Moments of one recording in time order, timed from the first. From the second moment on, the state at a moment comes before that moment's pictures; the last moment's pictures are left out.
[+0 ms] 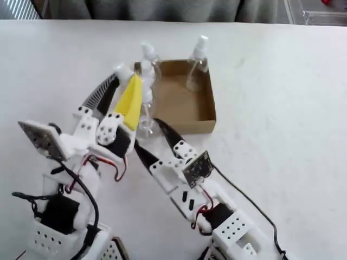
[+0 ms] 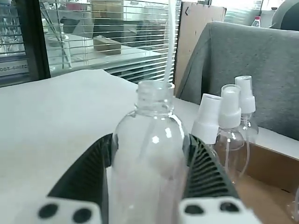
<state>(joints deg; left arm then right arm) 16.4 -78.9 61.6 18.9 18.3 -42.9 -64.3 95.4 -24.0 3.1</state>
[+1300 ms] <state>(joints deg) 21.8 -95.1 76.4 29.9 18.2 -42.6 -64.4 95.8 -23.9 3.1</state>
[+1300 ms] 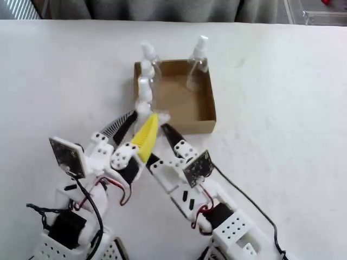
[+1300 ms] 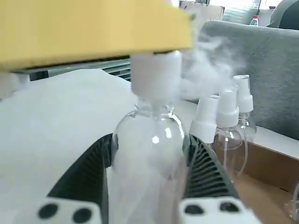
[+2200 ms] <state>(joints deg) 17.0 -103.6 62.3 51.7 18.2 -39.9 -64.4 95.8 -22.7 3.1</state>
